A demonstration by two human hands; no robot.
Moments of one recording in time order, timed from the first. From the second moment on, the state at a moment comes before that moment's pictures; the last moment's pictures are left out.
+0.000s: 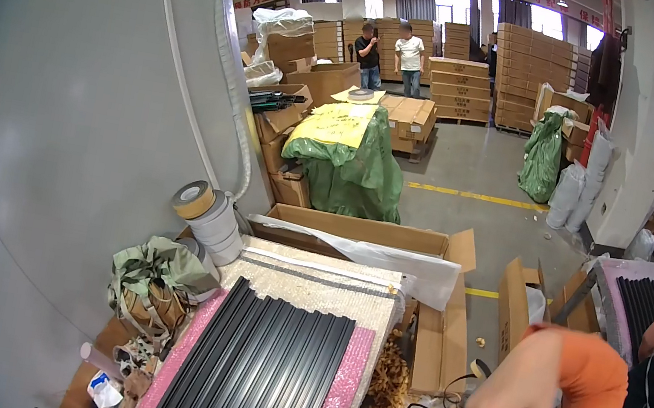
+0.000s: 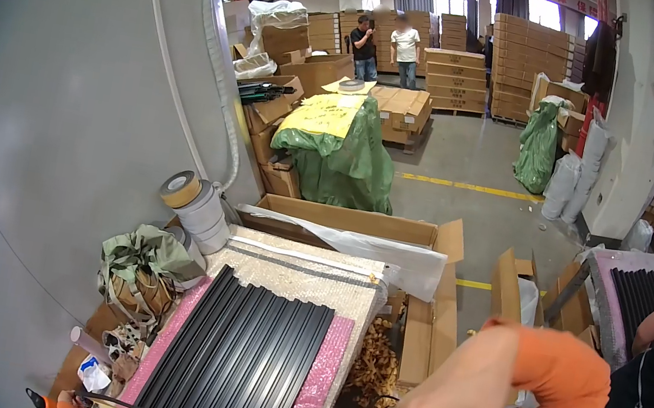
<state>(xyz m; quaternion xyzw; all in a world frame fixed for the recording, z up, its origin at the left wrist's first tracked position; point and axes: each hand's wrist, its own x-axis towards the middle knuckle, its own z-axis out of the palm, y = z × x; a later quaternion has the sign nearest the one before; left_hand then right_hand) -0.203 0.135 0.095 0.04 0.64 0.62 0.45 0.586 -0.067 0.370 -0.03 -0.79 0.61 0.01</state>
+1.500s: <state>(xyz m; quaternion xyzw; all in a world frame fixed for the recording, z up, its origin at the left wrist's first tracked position) 0.031 0.088 0.265 0.31 0.42 0.74 0.42 0.827 0.219 0.168 -0.64 -0.76 0.00 0.12</state>
